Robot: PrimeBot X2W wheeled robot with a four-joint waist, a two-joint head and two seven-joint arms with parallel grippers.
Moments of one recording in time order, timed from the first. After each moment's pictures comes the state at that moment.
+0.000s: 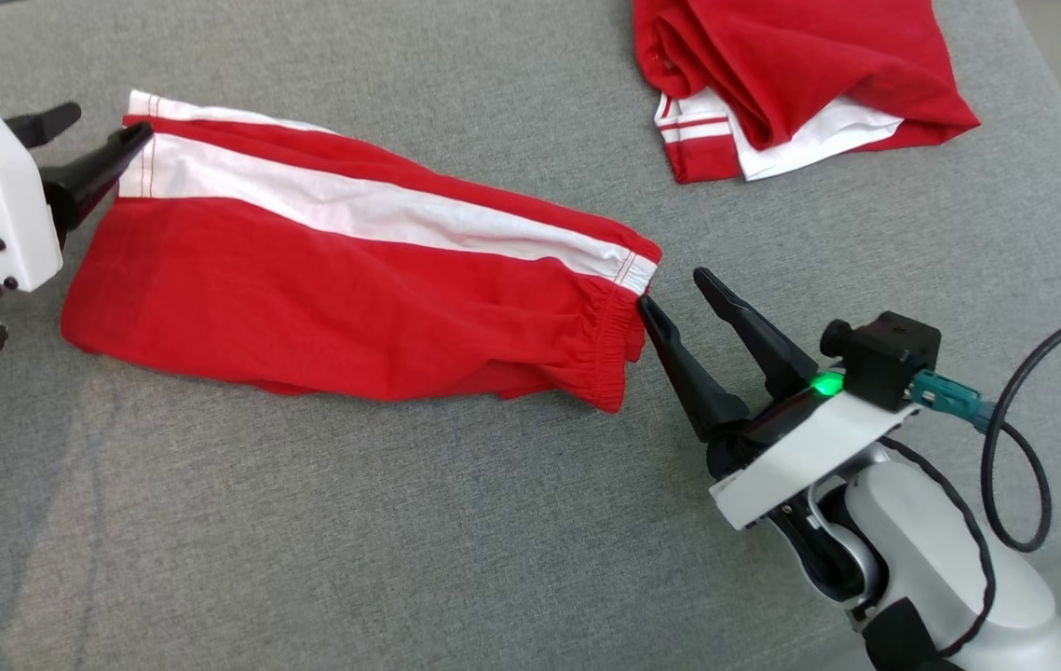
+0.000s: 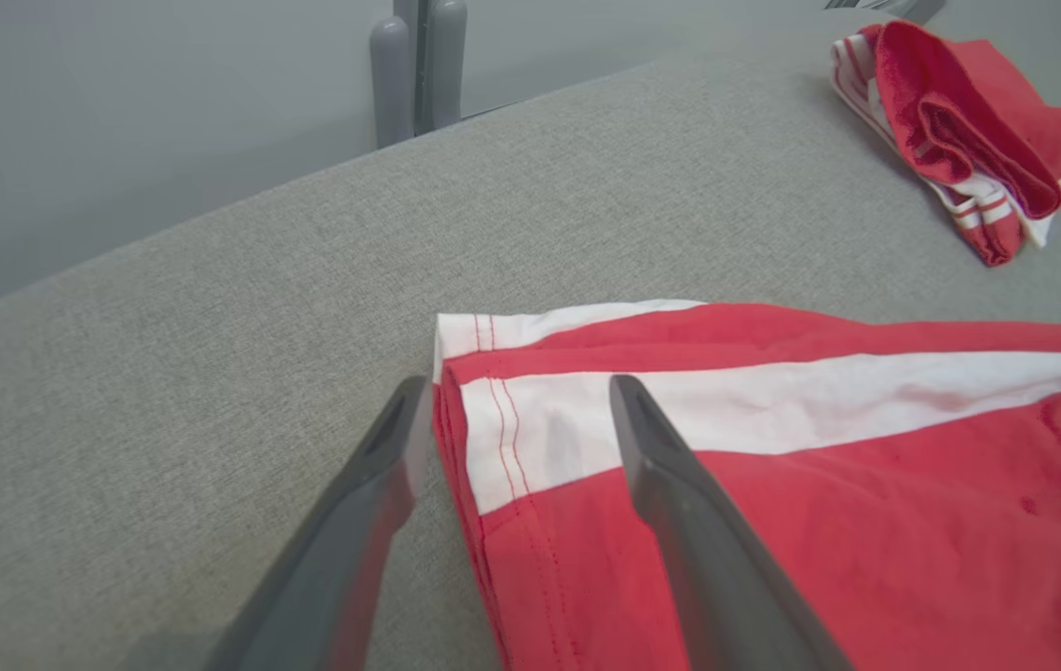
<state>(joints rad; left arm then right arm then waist) -1.25 0.80 -1.26 0.50 -1.39 -0.13 0.28 -0.55 -0.21 0.66 0.33 0.71 0.13 -0.26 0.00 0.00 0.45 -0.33</state>
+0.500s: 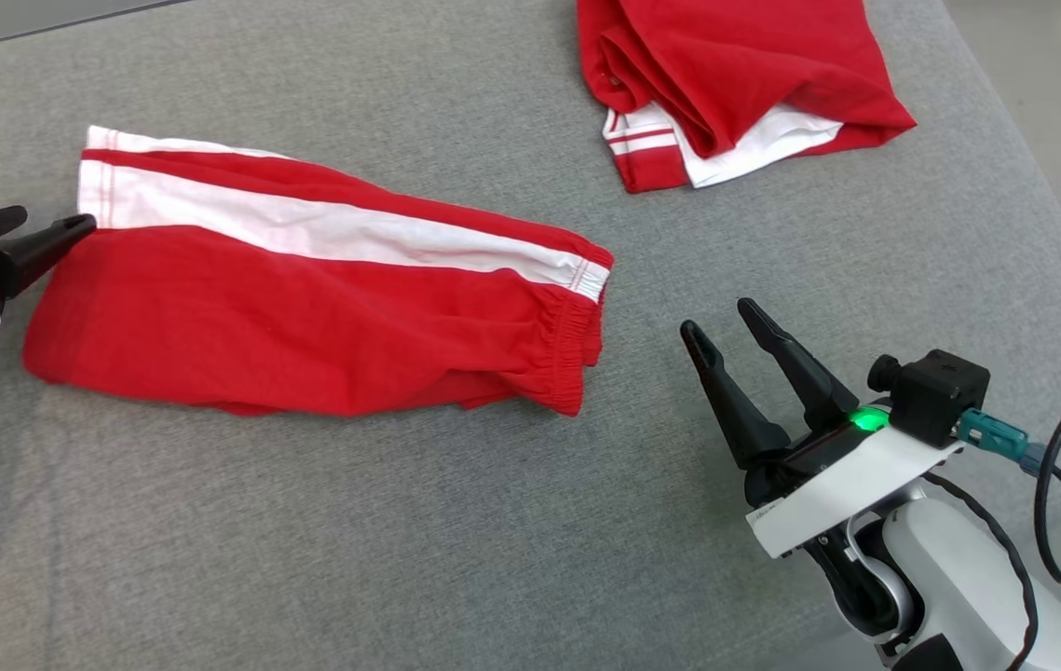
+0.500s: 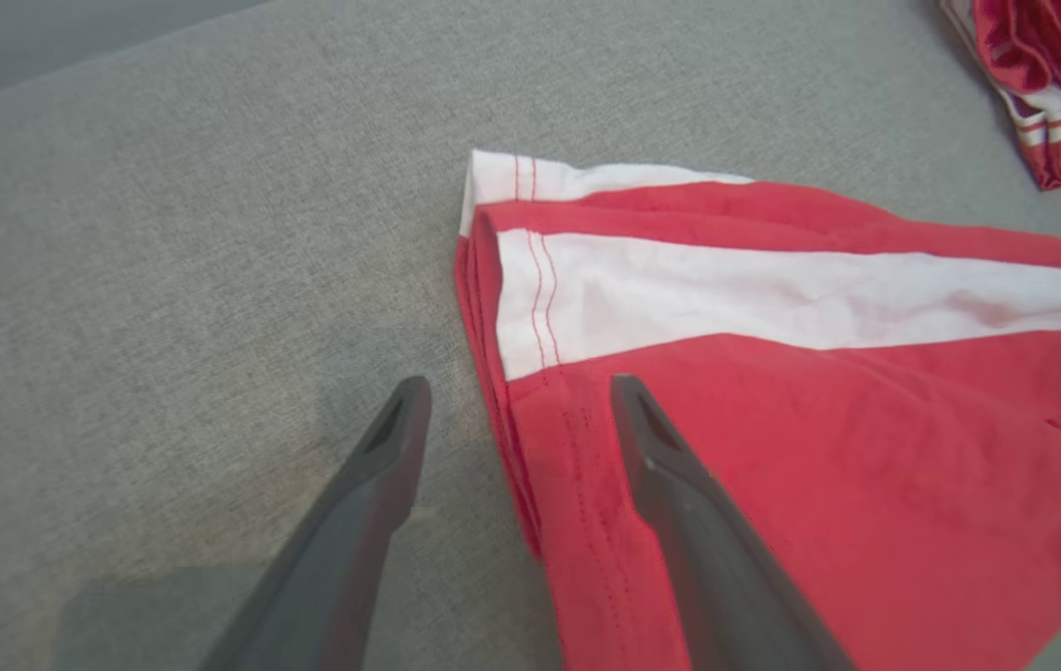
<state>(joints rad) -1.19 0.88 -1.27 0.53 -1.49 -0.13 0.46 -0.44 -0.25 0.59 0.27 0.72 0.13 -0.26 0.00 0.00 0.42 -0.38</state>
